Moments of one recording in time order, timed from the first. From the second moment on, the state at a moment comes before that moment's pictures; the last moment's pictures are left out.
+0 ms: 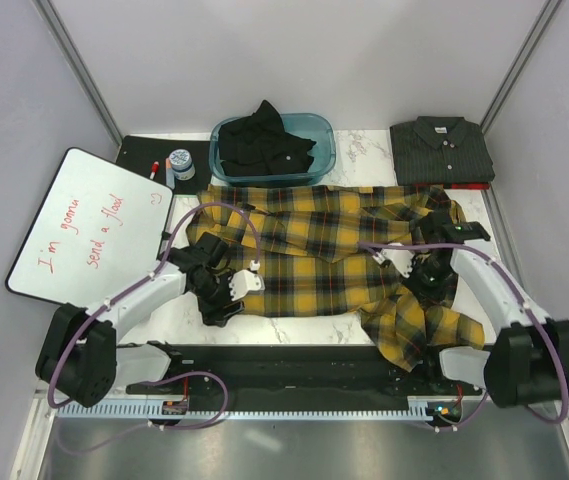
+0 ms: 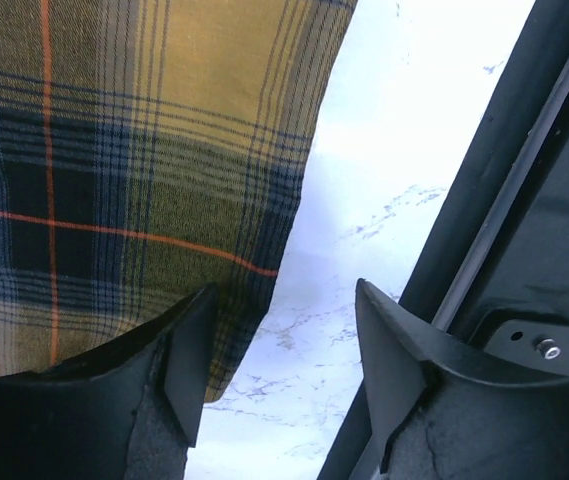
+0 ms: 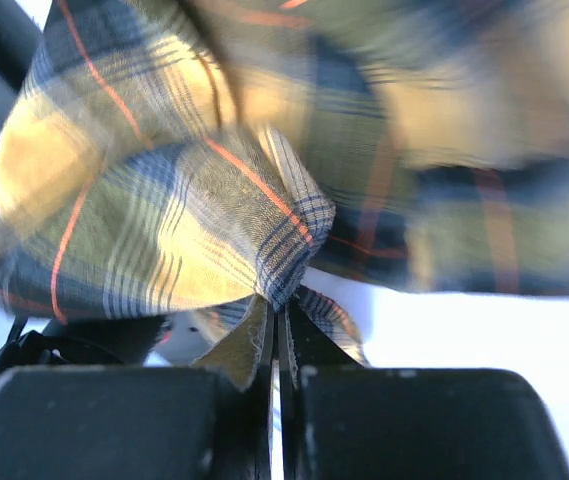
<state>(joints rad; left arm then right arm) -0.47 1.25 0.69 -0.84 0.34 0.82 0.11 1.25 0.88 -1.23 -0.20 -0.90</state>
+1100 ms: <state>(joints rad) -0.41 1.11 0.80 -0.82 0.24 0.86 0.11 1.24 1.69 -1.21 -0.05 -0.95</state>
